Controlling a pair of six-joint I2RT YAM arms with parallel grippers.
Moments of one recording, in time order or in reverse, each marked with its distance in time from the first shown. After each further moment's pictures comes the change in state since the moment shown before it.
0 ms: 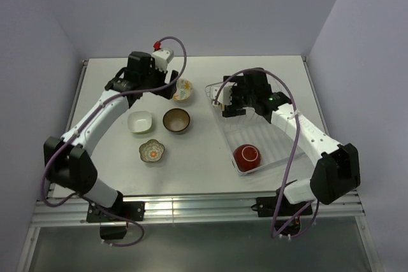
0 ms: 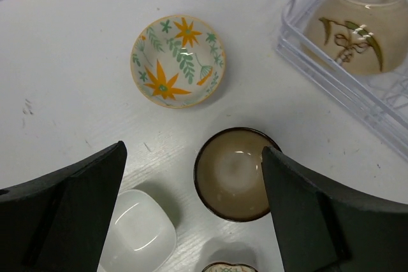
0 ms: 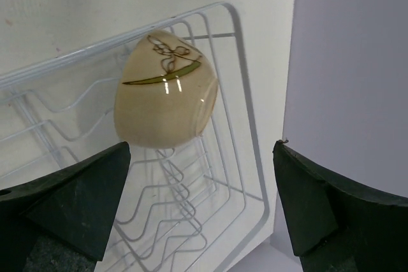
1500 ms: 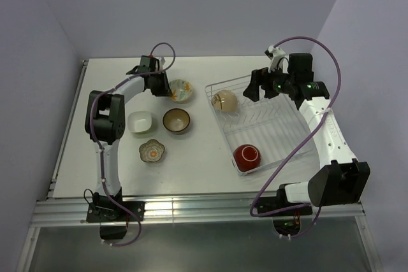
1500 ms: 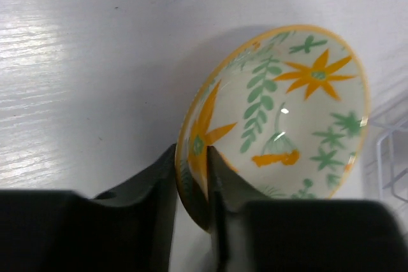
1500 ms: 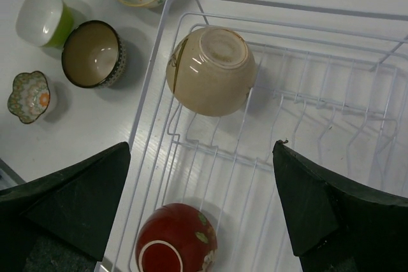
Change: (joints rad) left arm 0.187 0.720 0.327 0.039 0.157 -0.447; right arm -0.383 -0.077 0.187 -0.233 -0.292 1.147
